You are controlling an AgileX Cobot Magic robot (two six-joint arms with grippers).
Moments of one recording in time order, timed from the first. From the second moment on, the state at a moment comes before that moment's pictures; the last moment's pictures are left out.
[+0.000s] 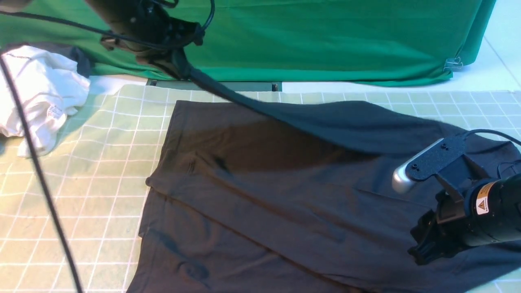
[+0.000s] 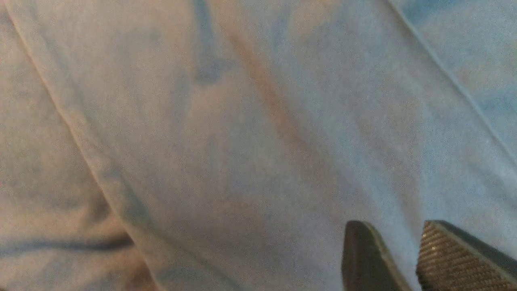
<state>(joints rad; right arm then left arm) 0.42 1.34 -0.75 0.02 0.51 -0.20 -0.12 1.94 -1.93 -0.32 1.20 0.14</state>
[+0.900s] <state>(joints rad) 0.42 1.34 -0.77 0.02 0.51 -0.20 -0.12 1.71 -1.08 -0.34 0.64 0.16</state>
